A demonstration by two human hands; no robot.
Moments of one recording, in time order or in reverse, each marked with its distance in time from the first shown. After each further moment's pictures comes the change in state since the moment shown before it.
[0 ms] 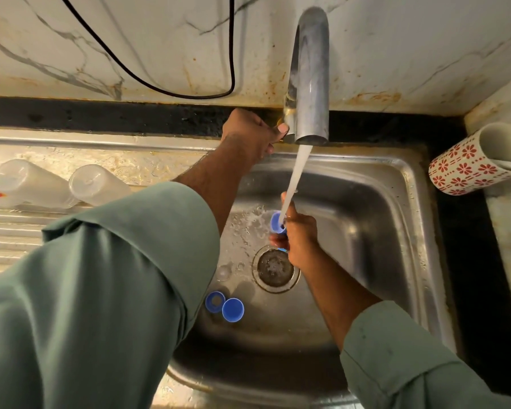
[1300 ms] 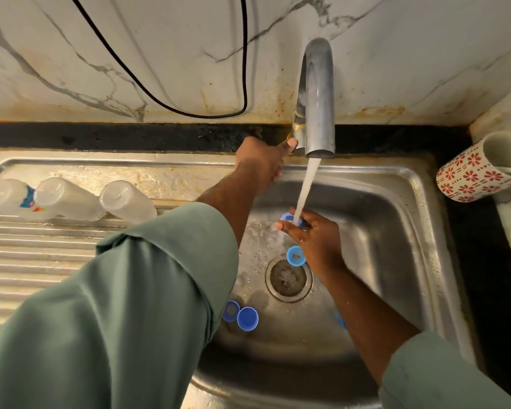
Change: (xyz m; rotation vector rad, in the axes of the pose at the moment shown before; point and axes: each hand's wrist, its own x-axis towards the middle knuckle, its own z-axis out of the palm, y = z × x) left_hand 0.007 -0.013 0.004 0.068 0.073 -0.026; right_hand -0.039 -0.014 -0.021 -0.477 -0.083 -0.798
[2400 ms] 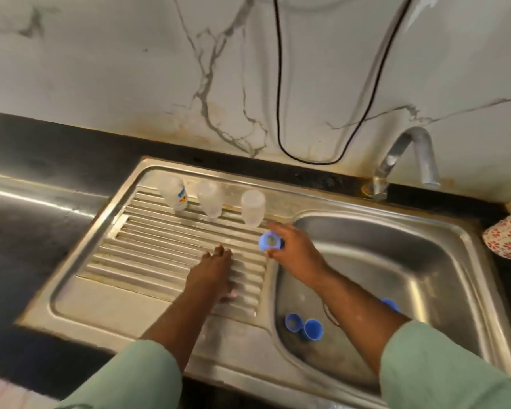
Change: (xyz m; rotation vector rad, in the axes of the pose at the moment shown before) left_hand -0.047 -0.255 -0.237 1.058 -0.044 0.222; right_hand -0.076 -0.138 0.140 -0.306 -0.437 -0.390
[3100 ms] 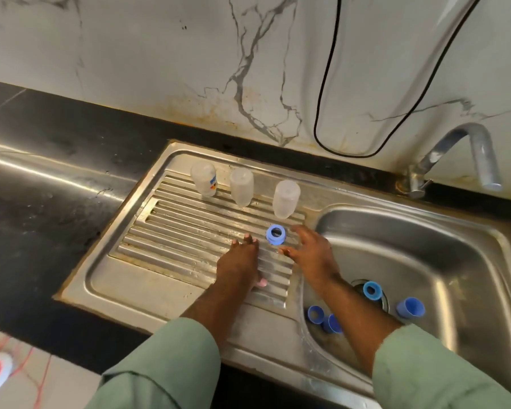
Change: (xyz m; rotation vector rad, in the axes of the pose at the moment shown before) left_hand -0.017 0.003 -0.015 -0.131 -0.016 -0.062; right_hand -0.006 -0.002 0.050 0.037 0.134 0.182
